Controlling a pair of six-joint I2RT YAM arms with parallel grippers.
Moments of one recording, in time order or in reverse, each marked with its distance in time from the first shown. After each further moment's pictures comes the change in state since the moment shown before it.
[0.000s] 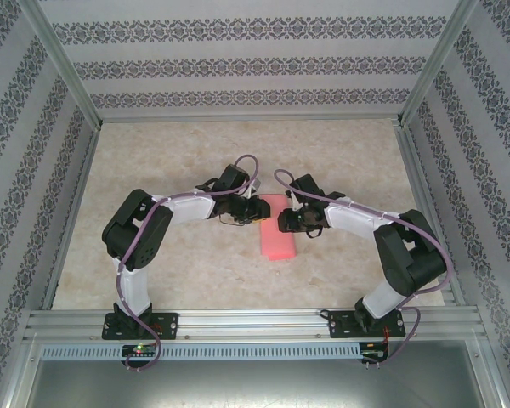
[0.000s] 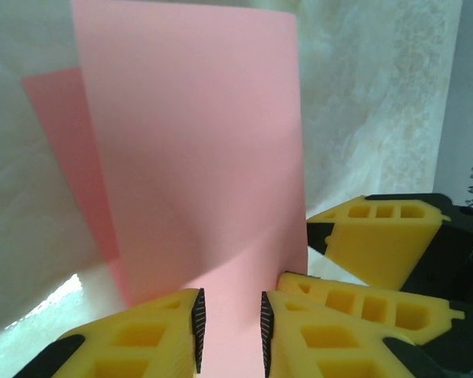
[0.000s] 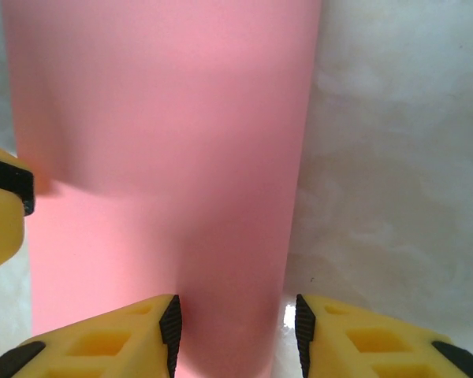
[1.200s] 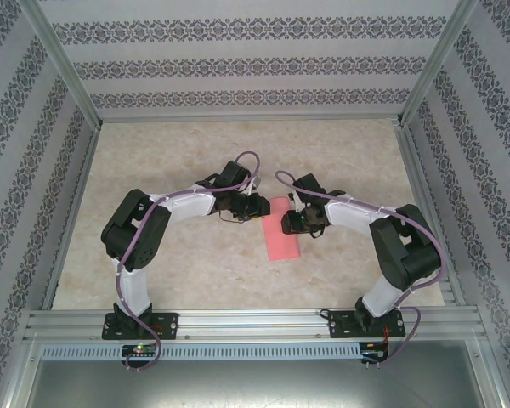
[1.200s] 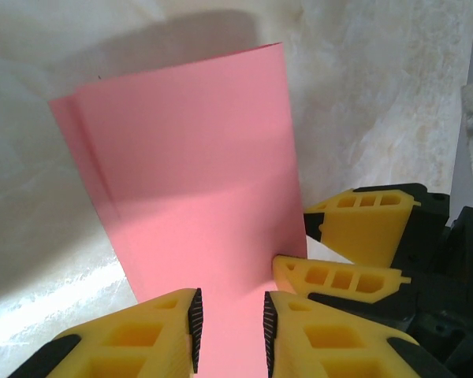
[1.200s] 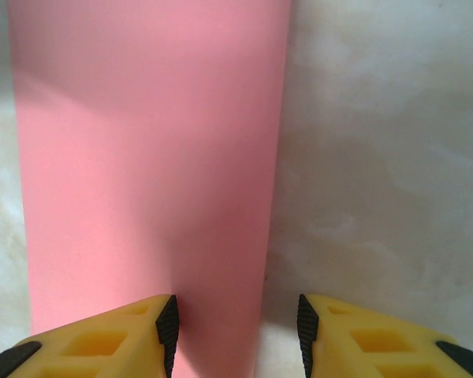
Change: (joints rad) left arm 0.001 -0.008 0.050 -0.087 -0.037 0.041; right arm -0.038 0.047 0.010 -0.032 -0.019 -0.046
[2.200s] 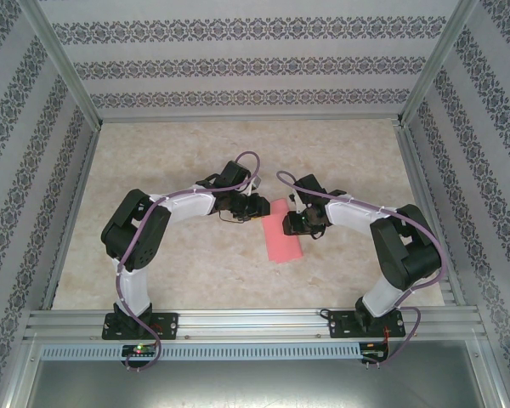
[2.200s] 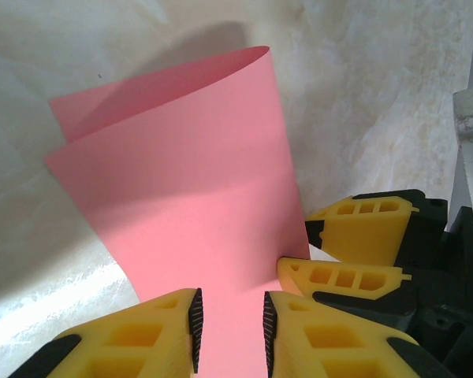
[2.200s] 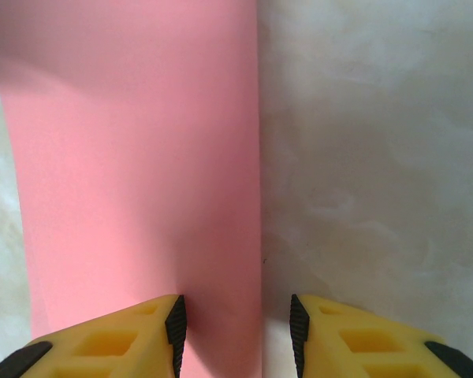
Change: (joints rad) left arm 0.000 0.000 0.000 -0.003 0.001 0.006; right arm -0.003 -0.001 -0.002 -0.023 -0.015 0.015
